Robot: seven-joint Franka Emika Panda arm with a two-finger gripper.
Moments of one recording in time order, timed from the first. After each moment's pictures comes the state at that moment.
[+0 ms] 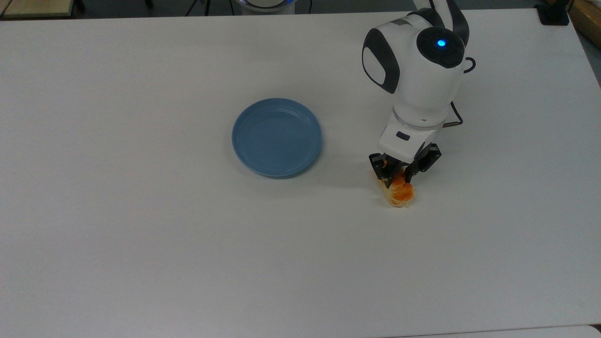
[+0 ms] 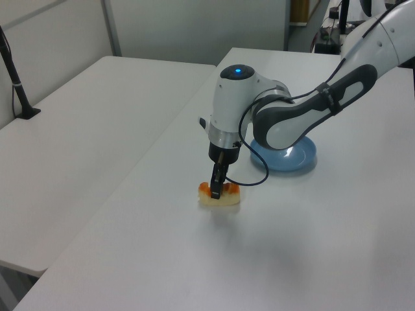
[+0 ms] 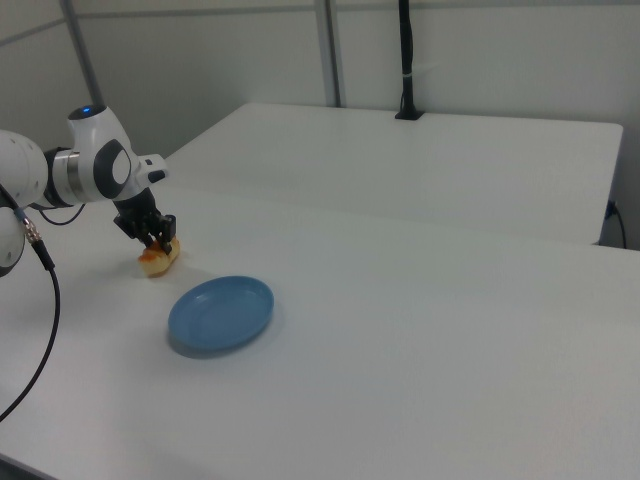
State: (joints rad) arm 0.43 0.67 0.01 -1.41 -0.09 2.27 0.27
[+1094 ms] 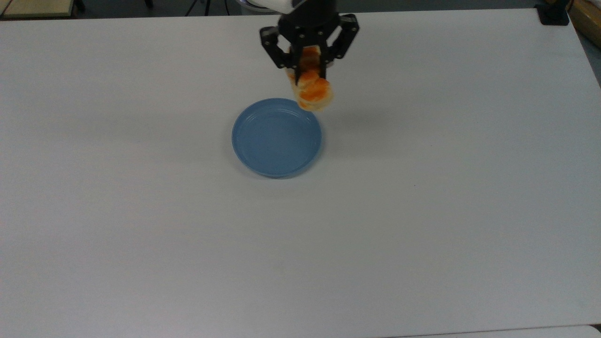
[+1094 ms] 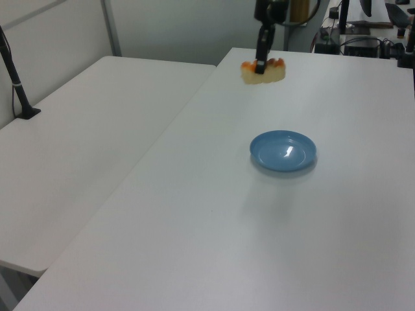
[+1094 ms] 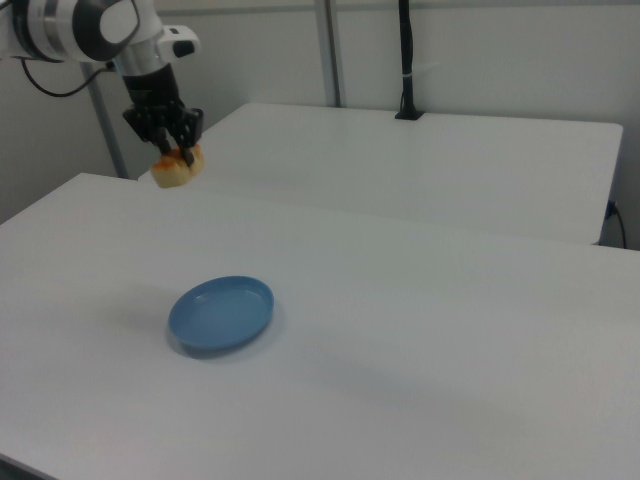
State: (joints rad) arm 0.33 0.20 -0.19 -1.42 0.07 1.76 -0.05
